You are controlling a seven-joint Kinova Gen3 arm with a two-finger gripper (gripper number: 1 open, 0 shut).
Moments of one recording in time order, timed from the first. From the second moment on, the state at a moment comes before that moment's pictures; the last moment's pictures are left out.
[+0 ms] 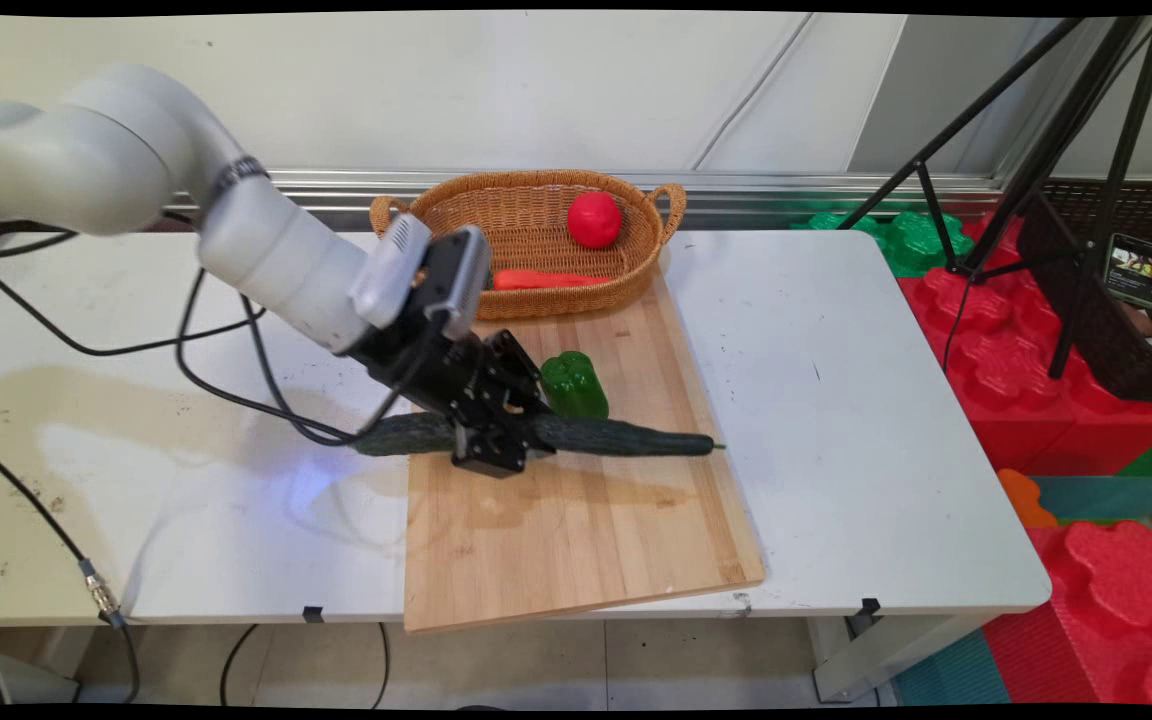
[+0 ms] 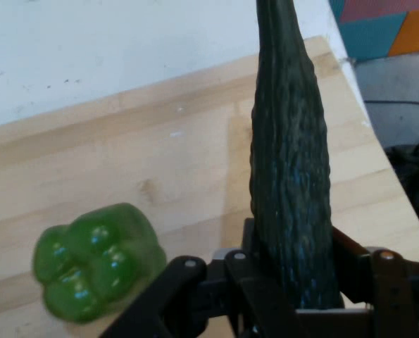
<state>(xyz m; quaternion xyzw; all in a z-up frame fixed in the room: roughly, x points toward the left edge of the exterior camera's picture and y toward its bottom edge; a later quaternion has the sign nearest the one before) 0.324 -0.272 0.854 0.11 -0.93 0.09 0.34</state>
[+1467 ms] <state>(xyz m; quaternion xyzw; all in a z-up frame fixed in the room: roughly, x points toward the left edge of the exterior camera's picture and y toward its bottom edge) 0.430 -0.349 0.961 0.19 -0.88 0.21 0.37</state>
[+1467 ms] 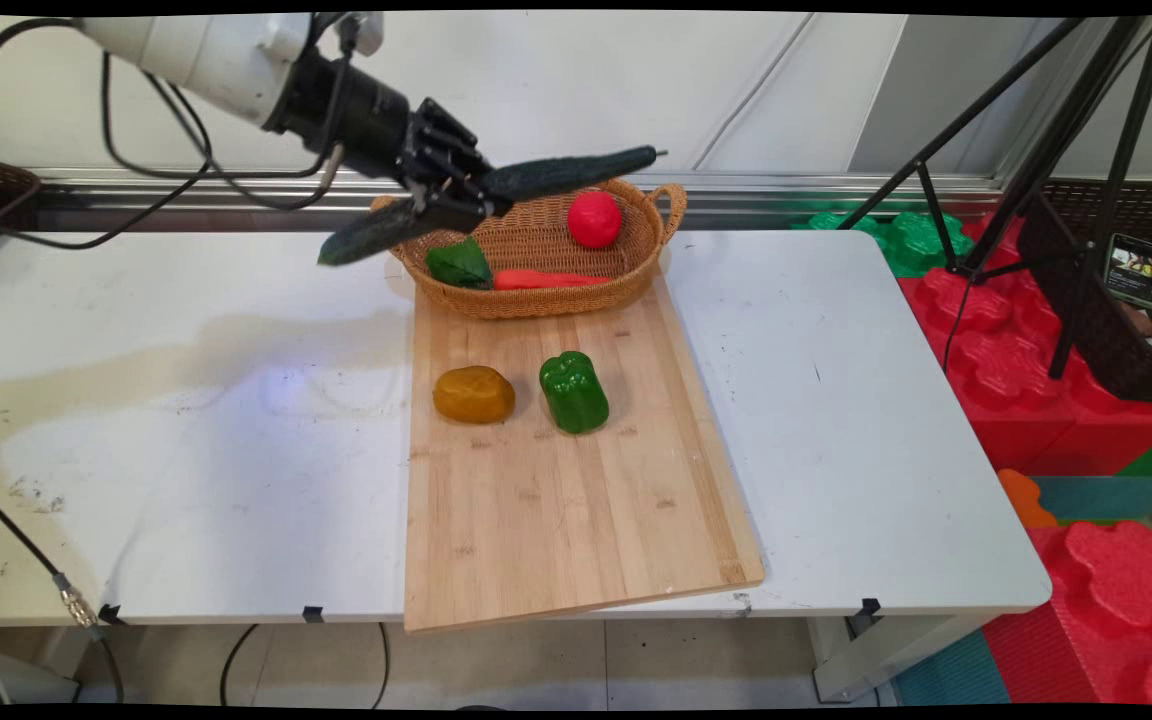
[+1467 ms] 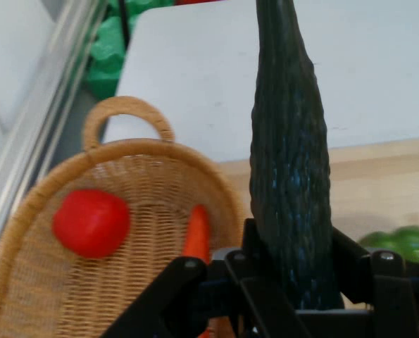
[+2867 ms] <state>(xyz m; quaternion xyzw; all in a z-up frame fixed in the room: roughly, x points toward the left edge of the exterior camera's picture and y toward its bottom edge) 0.398 -0.520 0.869 0.15 -0.91 0.26 0.27</state>
